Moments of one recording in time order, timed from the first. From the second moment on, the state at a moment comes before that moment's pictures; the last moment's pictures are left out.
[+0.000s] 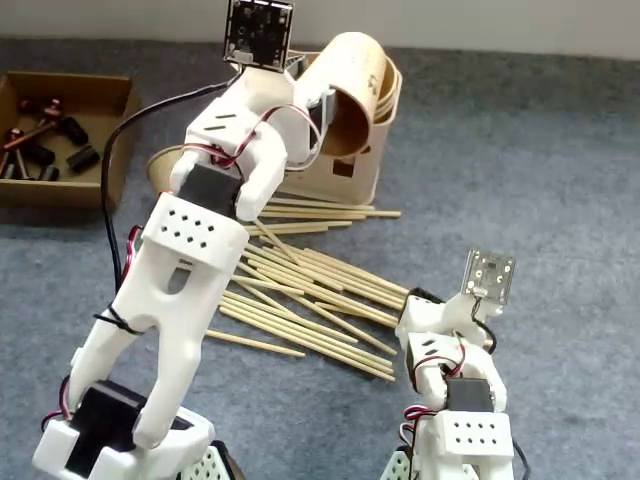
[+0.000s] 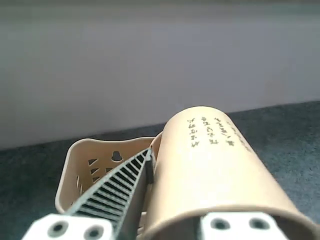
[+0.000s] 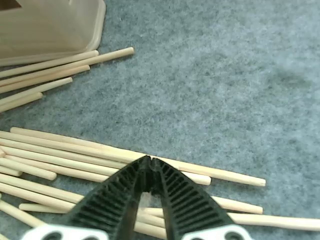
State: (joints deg) left arm 16.3 -13.2 7.2 29.7 11.0; right arm -3.1 -82.6 96.0 36.3 -11.5
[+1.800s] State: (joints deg) left arm 14.4 -9.6 0.4 40.8 5.4; right arm -3.1 -82.6 96.0 36.3 -11.5
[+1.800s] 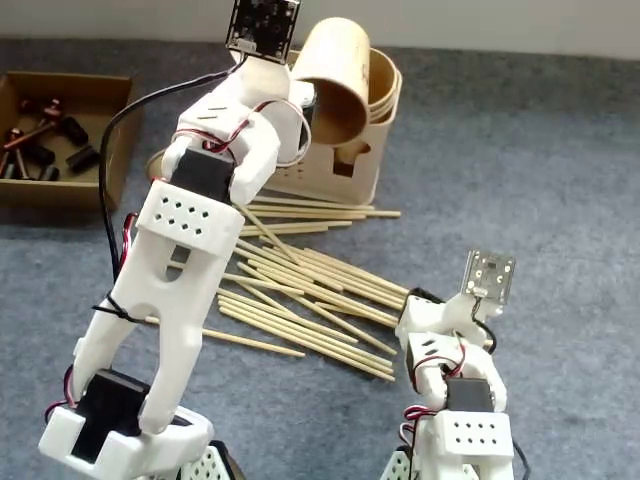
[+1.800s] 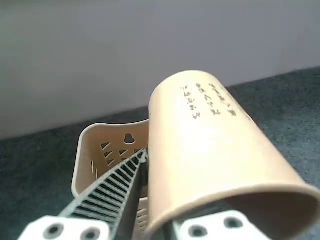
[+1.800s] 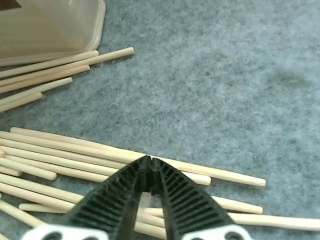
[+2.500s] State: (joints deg) left arm 13.0 -9.6 -5.0 40.9 15.2; right arm -3.1 -82.6 96.0 36.3 -11.5
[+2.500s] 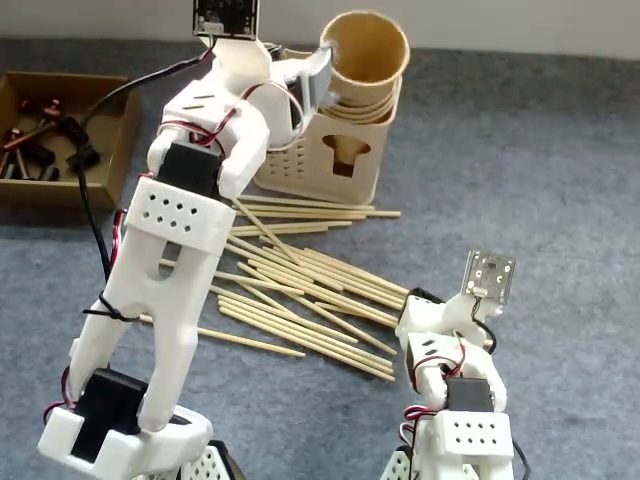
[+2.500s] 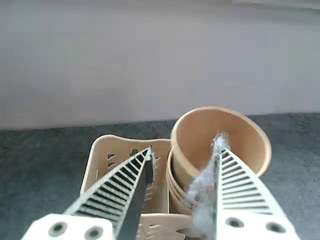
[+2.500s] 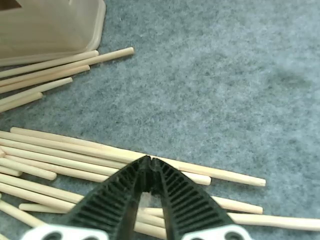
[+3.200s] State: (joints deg) left arm 8.0 -21.9 -8.0 63.5 12.6; right arm -3.1 -82.6 96.0 36.3 -11.5
